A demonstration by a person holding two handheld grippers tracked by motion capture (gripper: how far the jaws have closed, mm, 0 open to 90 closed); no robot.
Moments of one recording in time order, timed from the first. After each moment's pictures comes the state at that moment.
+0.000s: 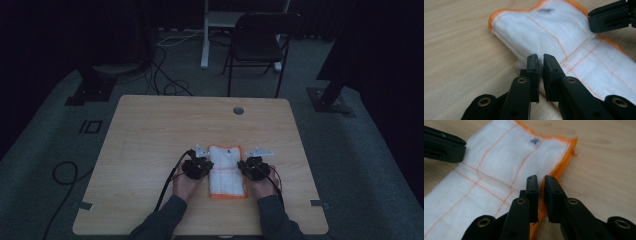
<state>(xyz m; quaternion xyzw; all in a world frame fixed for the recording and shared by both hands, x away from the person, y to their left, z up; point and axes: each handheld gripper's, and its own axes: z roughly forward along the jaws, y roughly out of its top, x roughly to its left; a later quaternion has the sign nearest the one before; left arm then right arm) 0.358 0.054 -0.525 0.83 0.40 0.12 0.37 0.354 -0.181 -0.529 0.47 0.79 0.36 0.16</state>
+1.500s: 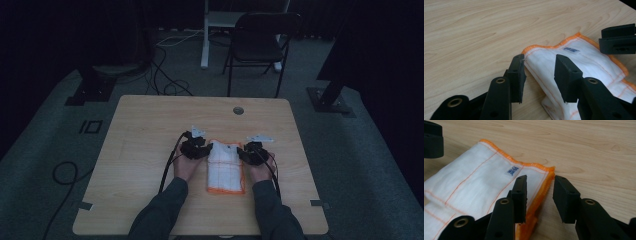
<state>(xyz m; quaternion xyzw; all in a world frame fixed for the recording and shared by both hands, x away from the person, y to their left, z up) 0.419 0.061 -0.507 0.79 0.44 0.16 0.40 0.406 -0.181 -0.525 0.52 0.75 0.37 0.19</state>
